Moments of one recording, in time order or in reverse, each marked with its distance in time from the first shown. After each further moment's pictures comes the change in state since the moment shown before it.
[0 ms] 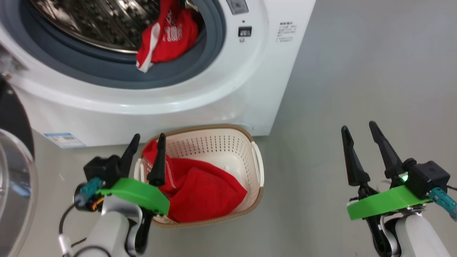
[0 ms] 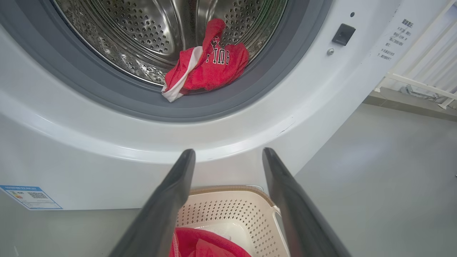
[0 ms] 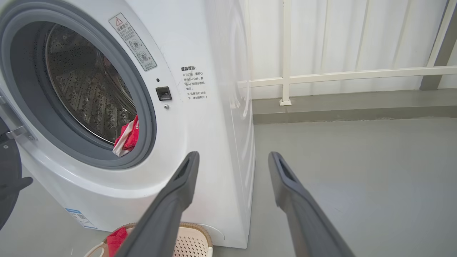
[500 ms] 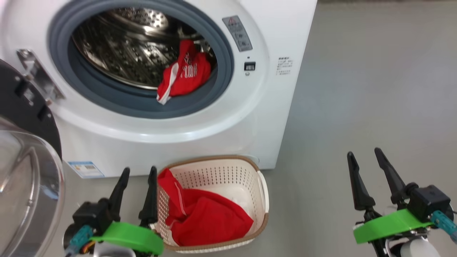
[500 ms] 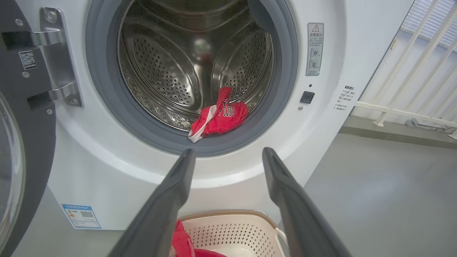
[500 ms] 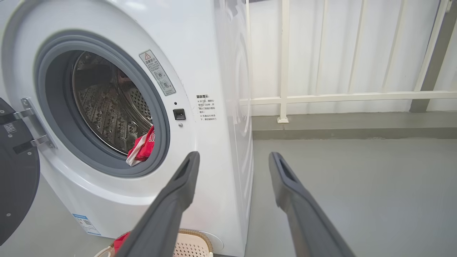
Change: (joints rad) left arm 0.292 0.028 0.058 -0.308 0.059 0.072 0.000; right arm 0.120 0.002 -0.034 -0.010 -0.034 0.000 0.000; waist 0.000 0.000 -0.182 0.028
